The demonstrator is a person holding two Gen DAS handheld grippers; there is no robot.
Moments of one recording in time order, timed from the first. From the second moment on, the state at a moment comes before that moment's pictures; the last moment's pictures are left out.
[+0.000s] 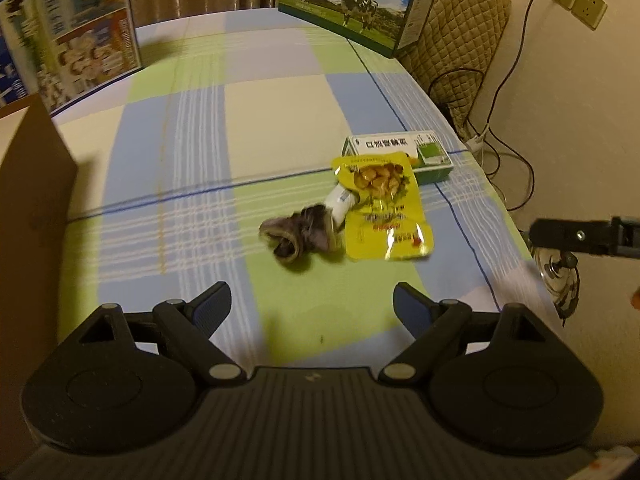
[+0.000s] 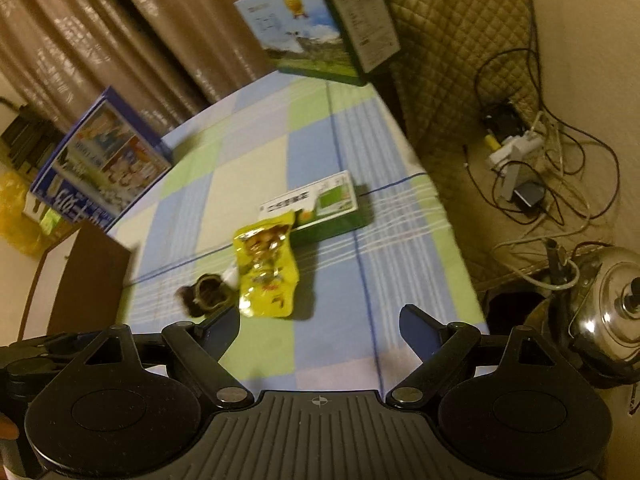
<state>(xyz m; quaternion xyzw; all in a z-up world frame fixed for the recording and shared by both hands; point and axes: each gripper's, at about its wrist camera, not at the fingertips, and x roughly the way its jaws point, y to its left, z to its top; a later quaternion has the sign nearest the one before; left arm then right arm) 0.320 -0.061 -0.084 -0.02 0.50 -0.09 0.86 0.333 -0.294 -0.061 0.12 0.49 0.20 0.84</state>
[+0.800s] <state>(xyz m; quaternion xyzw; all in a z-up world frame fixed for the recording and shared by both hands) 0.389 -0.066 -0.132 -0.03 0.51 -0.07 0.86 0.360 -0.303 -0.085 0.14 0.49 0.18 0.84</state>
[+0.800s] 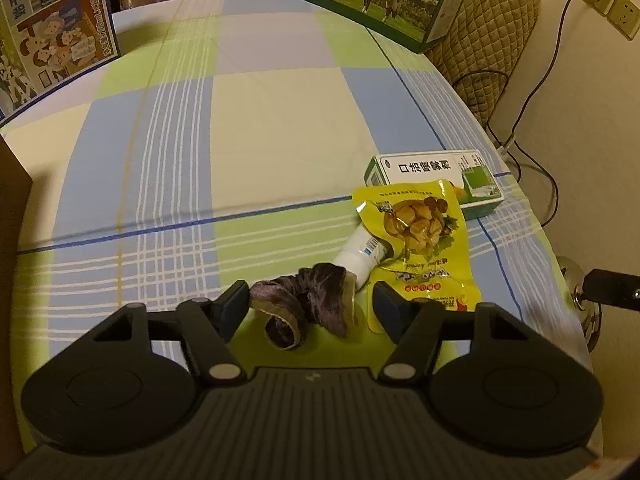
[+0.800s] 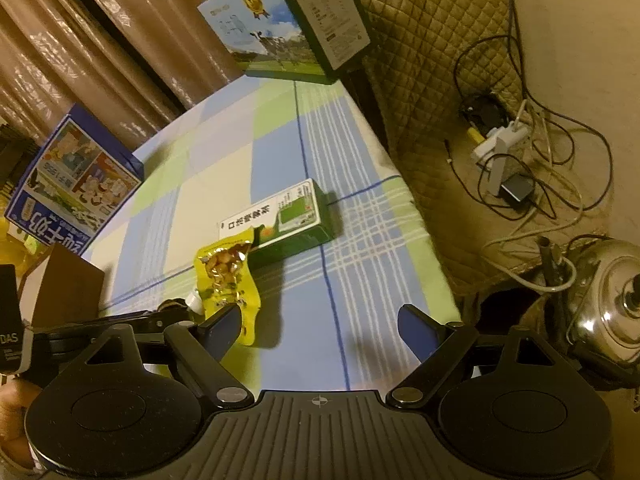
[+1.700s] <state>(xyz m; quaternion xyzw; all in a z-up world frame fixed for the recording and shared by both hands) 0.346 0.019 -0.123 -0.08 0.50 0.04 0.86 0.391 -0.235 -0.123 0.09 0.48 0.31 0.82</state>
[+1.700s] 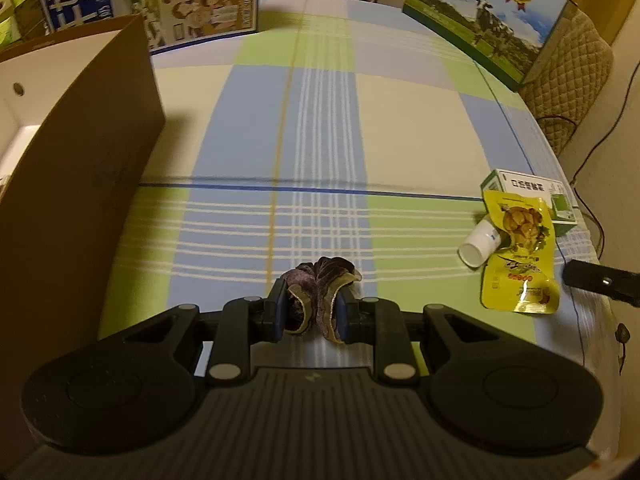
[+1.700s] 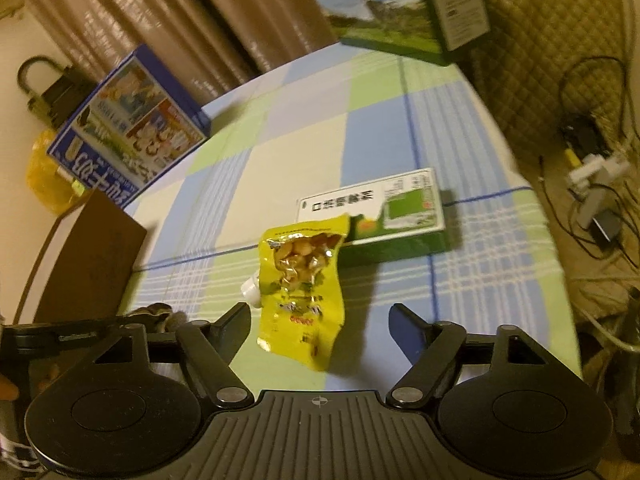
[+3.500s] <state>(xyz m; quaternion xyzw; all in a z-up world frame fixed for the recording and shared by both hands) 0.301 0.023 -0.099 -0.10 0.49 0.03 0.87 0.363 -0.216 -0.106 0.13 0.46 0.39 0.79</state>
